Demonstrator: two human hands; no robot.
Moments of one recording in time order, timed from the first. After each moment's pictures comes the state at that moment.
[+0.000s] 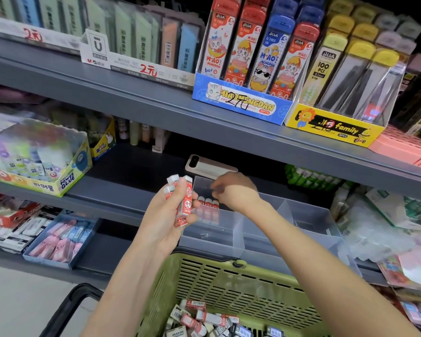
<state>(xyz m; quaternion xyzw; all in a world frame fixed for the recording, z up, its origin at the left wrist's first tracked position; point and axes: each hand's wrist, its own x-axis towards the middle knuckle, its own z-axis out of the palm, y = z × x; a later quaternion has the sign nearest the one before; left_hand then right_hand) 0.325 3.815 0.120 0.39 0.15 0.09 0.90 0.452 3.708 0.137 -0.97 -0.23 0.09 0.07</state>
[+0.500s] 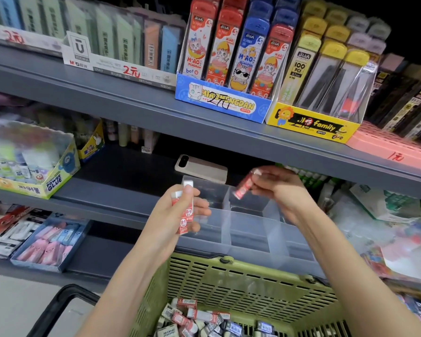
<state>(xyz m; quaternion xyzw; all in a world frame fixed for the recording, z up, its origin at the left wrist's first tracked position) 0.324 3.793 0.114 0.52 0.10 0.08 0.85 0.448 3.608 0.167 -0.72 -0.07 0.11 0.68</state>
